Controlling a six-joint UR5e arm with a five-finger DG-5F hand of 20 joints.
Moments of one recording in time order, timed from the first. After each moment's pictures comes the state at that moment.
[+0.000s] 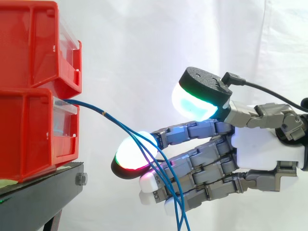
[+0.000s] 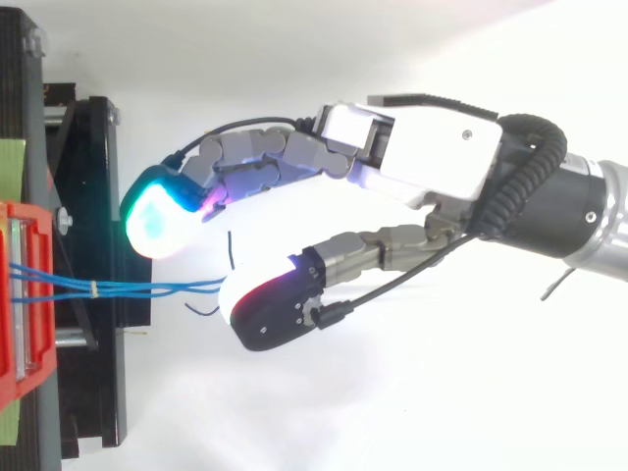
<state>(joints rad) 0.17 -2.24 -1.35 -2.63 -1.19 -0.27</state>
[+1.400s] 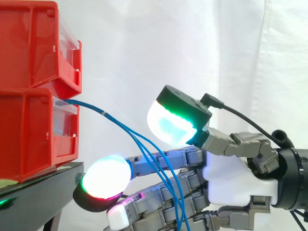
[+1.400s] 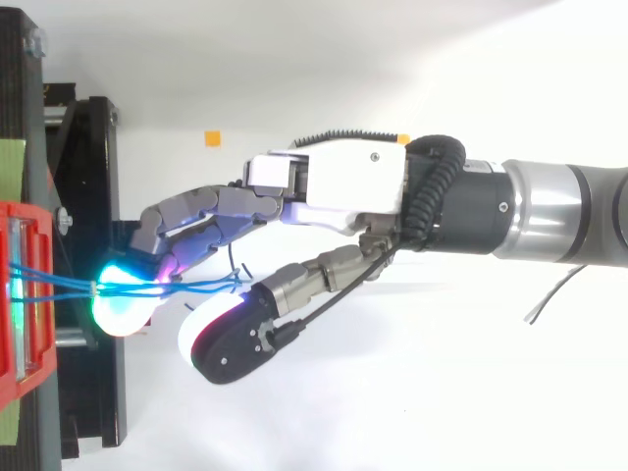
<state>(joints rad) 0.12 -2.37 -1.24 -2.61 -1.42 -0.06</state>
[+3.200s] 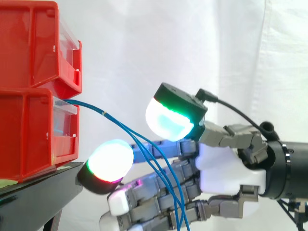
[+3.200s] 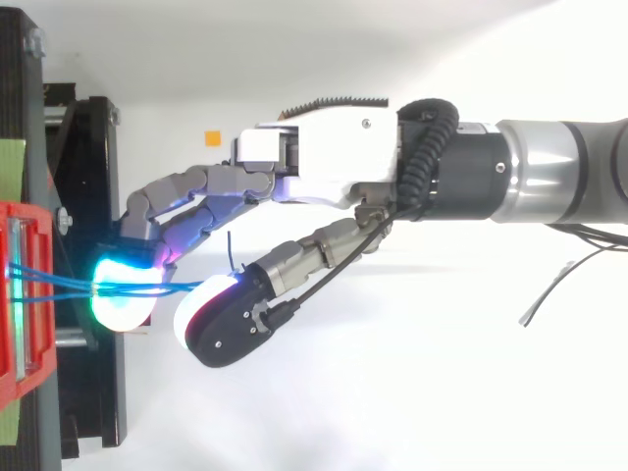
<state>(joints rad) 0.07 -2.39 -1.19 -2.62 -1.54 -0.06</state>
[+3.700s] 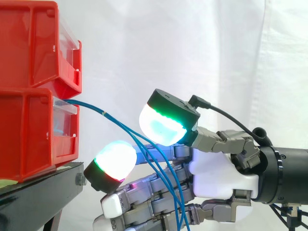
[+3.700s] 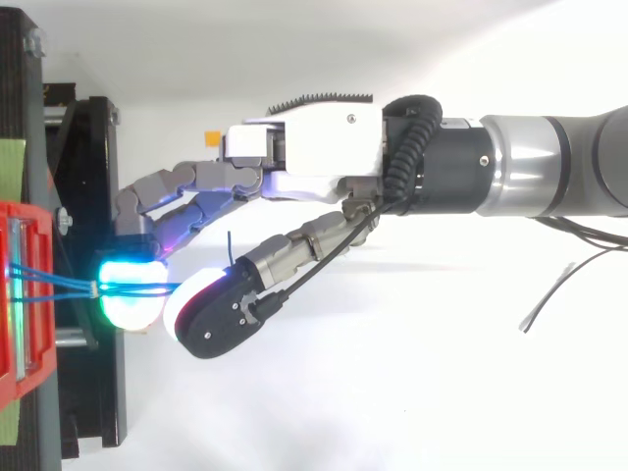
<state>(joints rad) 0.06 -2.41 -1.17 -2.62 -1.56 -0.04</state>
